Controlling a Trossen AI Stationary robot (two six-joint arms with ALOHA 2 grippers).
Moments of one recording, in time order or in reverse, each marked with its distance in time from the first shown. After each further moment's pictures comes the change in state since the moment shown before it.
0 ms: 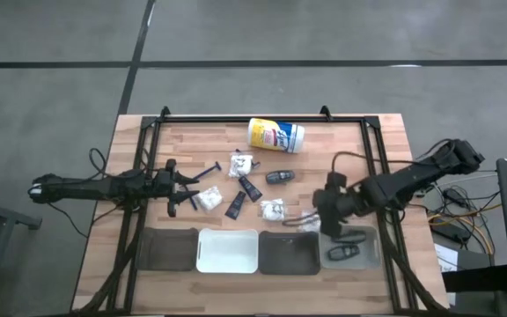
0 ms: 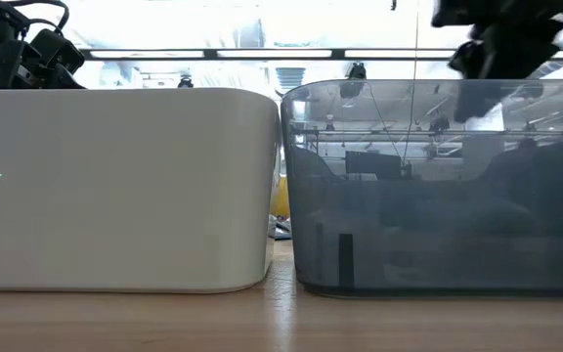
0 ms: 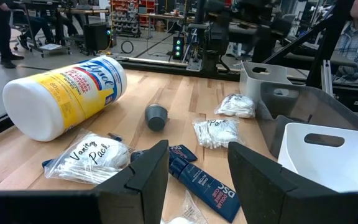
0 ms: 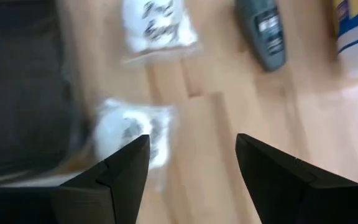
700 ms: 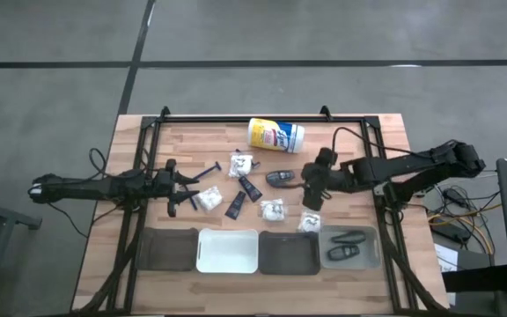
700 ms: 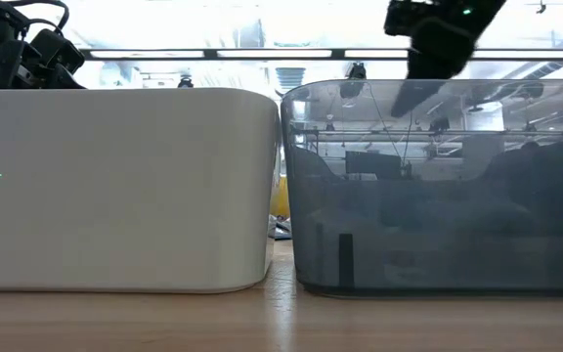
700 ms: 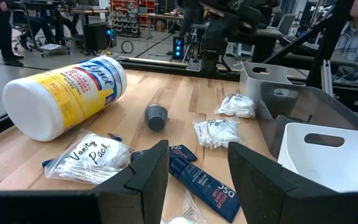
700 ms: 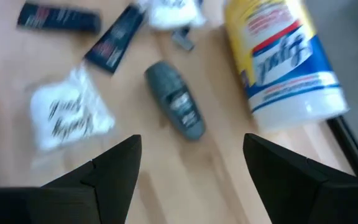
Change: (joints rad) left arm 0.000 0.000 0.000 0.000 0.000 0.000; right arm -0.256 0.000 -0.002 0.234 0.127 -0.198
